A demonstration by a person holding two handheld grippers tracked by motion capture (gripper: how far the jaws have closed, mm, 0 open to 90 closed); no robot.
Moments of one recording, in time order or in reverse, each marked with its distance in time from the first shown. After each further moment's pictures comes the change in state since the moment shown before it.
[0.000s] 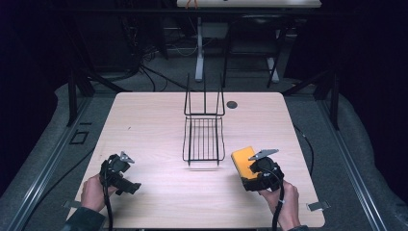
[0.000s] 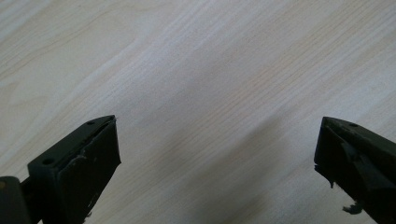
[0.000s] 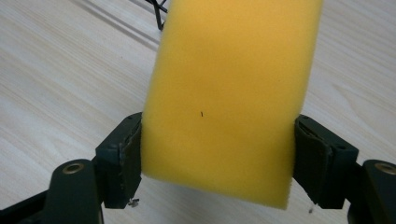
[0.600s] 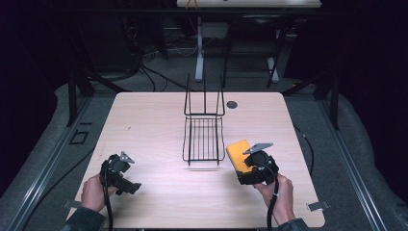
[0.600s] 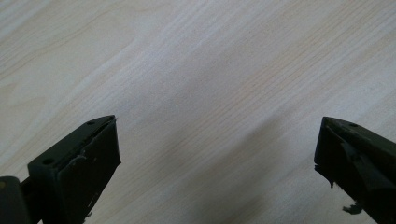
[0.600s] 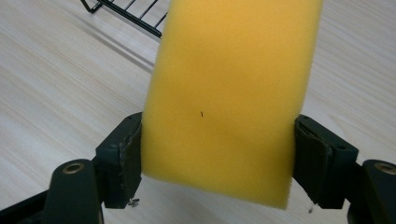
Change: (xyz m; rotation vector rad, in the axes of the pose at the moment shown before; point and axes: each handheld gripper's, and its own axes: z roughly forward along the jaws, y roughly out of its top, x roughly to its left) left arm 0.000 0.000 0.001 0.002 -0.003 0.005; right arm 0.005 0.021 0.001 -0.037 0.001 -0.028
